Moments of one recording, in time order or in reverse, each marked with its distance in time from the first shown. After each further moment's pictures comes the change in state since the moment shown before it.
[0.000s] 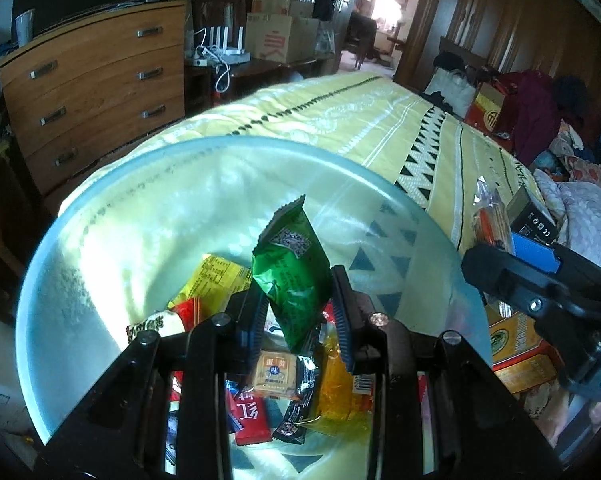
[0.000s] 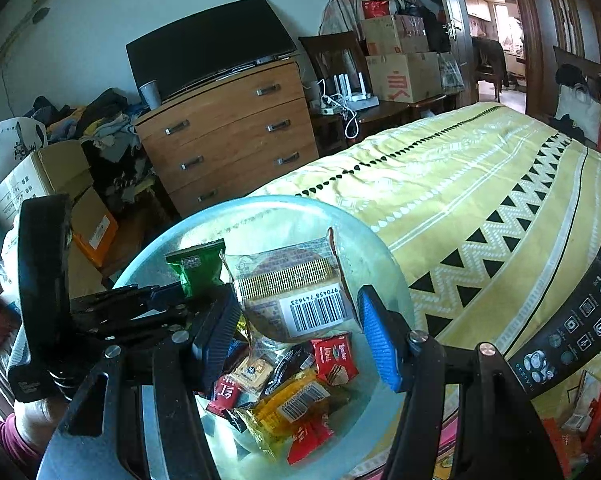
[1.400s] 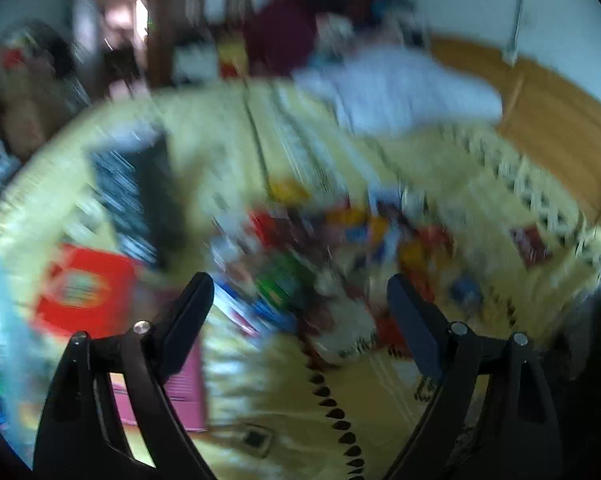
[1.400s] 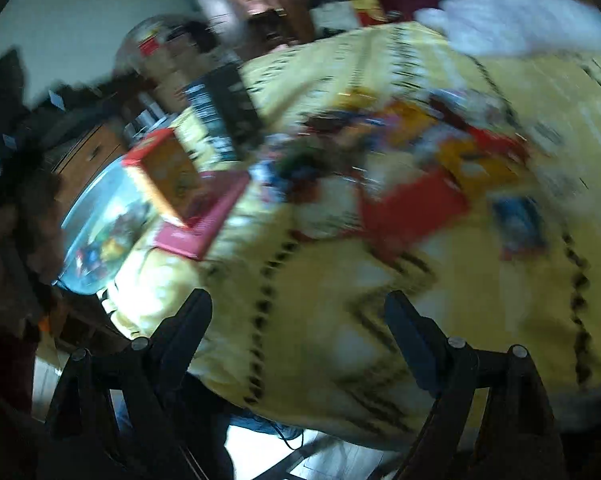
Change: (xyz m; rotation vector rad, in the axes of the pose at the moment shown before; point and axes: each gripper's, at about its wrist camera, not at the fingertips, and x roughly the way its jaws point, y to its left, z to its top) left arm -0.030 -0.323 -0.136 0.665 0.081 -0.515; right arm -0.336 -0.122 -0.373 0.655 -0.072 -0.440
